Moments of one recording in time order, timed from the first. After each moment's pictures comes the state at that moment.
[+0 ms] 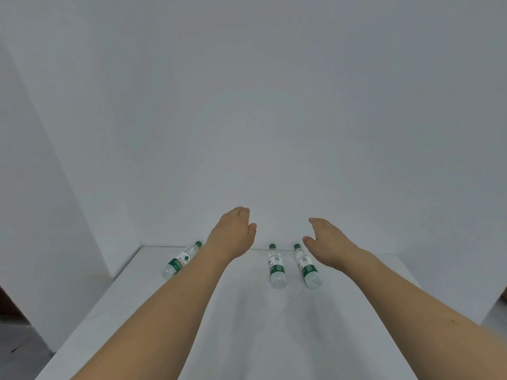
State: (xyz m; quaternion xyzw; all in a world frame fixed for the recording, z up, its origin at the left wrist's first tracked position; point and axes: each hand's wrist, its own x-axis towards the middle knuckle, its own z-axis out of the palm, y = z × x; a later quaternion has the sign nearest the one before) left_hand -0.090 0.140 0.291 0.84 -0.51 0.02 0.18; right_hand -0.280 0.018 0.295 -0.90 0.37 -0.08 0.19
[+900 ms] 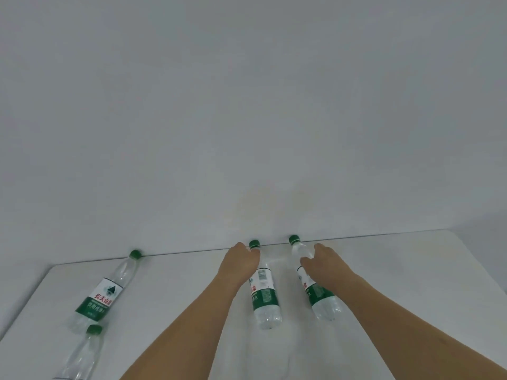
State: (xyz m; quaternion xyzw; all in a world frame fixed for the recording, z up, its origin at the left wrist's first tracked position) left_hand 0.051 -0.180 0.038 0.88 -0.26 -0.33 0.22; right_hand -0.113 -0.277 0.033 -0.73 0.55 0.04 0.40
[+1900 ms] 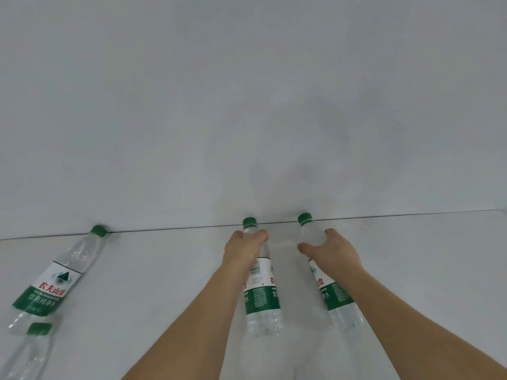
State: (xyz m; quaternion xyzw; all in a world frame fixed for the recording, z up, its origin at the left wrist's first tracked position) left_hand 0.082 -0.222 -0.095 0.77 -0.03 -0.45 0.46; right_hand -0.078 -0.315 -0.086 -0.70 0.60 -0.03 0.39
